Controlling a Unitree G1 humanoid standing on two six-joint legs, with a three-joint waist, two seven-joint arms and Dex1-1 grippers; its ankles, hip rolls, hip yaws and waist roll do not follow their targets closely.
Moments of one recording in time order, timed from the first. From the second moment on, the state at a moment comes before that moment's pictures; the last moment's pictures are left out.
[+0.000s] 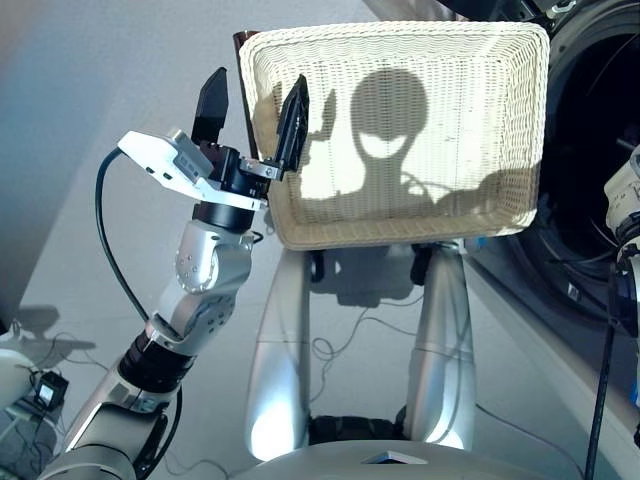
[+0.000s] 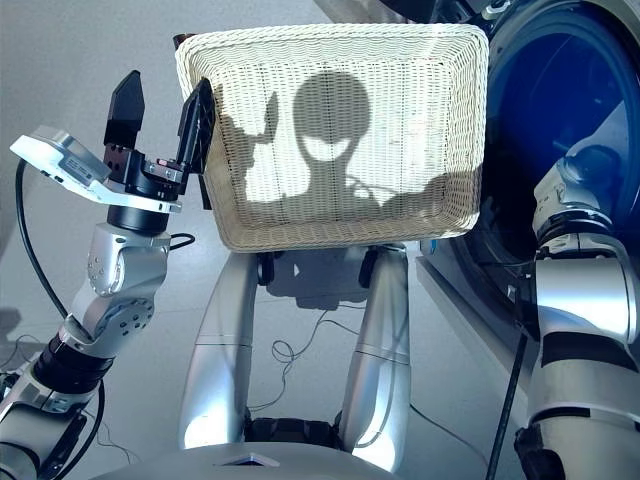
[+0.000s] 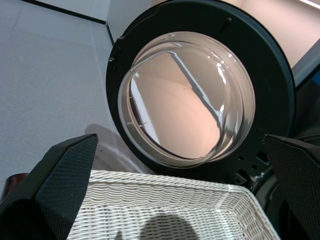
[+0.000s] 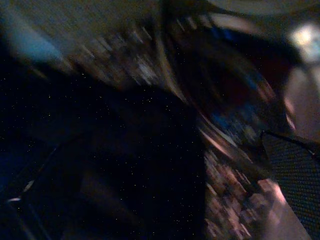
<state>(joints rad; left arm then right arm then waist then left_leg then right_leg) -0.38 0.56 -0.36 -0.35 -0.73 -0.37 0.17 -1.11 -0.78 0.16 1.26 0.59 -0.21 -0.42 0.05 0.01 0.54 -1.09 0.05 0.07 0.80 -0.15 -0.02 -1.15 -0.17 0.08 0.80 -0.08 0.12</state>
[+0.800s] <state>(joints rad) -0.31 0.53 -0.30 -0.34 -0.74 -0.37 0.08 -0.65 -0.73 0.43 0.45 0.79 -0.28 0.08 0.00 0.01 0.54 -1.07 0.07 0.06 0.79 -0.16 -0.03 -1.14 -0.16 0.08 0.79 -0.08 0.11</state>
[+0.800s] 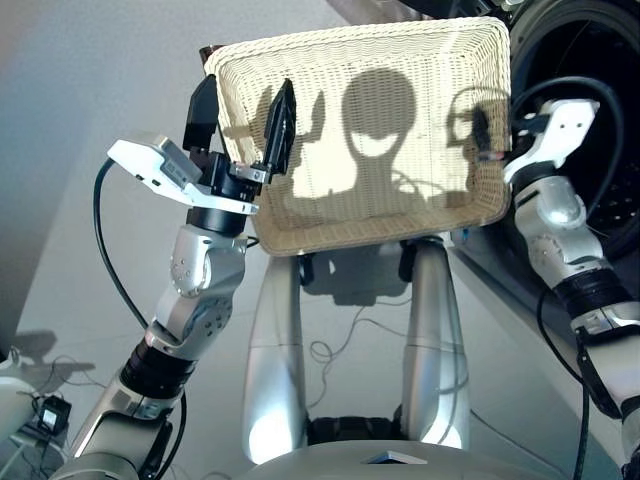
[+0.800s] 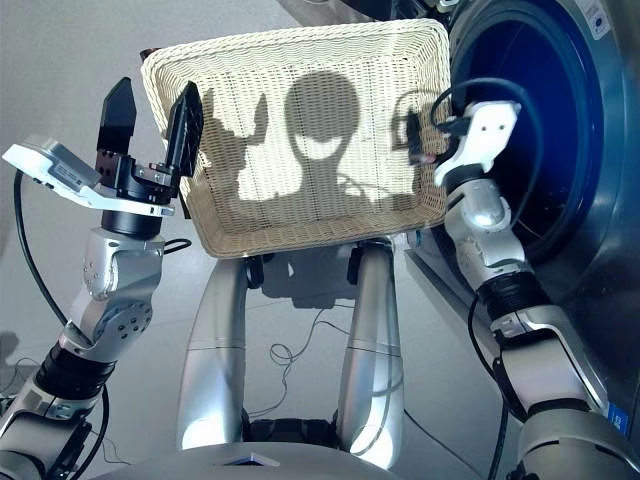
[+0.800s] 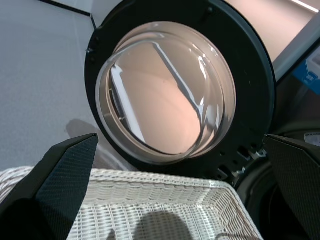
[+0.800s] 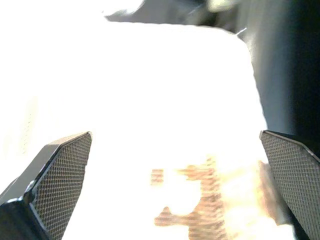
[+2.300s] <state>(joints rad) 0.11 0.23 -0.05 1.10 -0.37 -0.25 -0.14 0.10 -0.29 0.12 1.07 0.37 -0.22 0.18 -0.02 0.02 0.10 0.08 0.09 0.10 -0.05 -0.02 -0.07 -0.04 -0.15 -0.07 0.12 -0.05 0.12</state>
